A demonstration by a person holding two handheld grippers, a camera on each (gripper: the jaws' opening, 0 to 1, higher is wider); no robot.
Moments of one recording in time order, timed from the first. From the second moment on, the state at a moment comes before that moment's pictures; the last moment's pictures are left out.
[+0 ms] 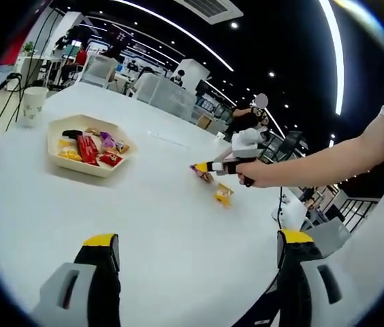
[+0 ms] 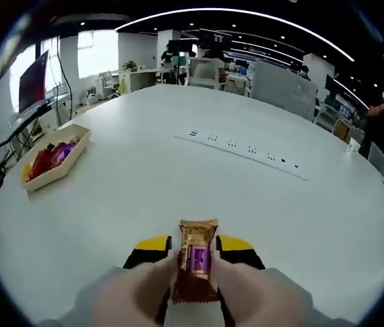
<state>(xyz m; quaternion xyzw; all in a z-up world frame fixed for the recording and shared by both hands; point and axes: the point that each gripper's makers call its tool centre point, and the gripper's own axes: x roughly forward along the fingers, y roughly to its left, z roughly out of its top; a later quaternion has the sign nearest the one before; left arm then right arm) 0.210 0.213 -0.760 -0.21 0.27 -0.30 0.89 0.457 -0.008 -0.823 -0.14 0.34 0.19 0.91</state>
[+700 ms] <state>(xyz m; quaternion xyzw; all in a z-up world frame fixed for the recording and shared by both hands) 0.205 0.220 -0.759 -0.20 0.29 -0.31 0.88 0.459 -0.019 -0.822 -0.06 0.32 0.15 0.93</state>
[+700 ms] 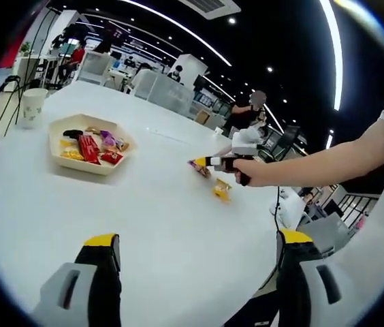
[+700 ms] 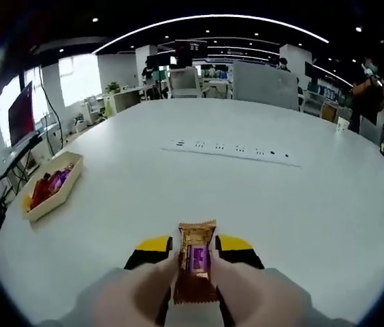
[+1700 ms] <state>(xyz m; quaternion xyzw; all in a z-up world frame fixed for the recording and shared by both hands) 0.214 0.238 -0.757 -0.21 0.26 -0.29 0.90 0.431 0.002 -0.784 0.11 0.33 0.12 0.93</state>
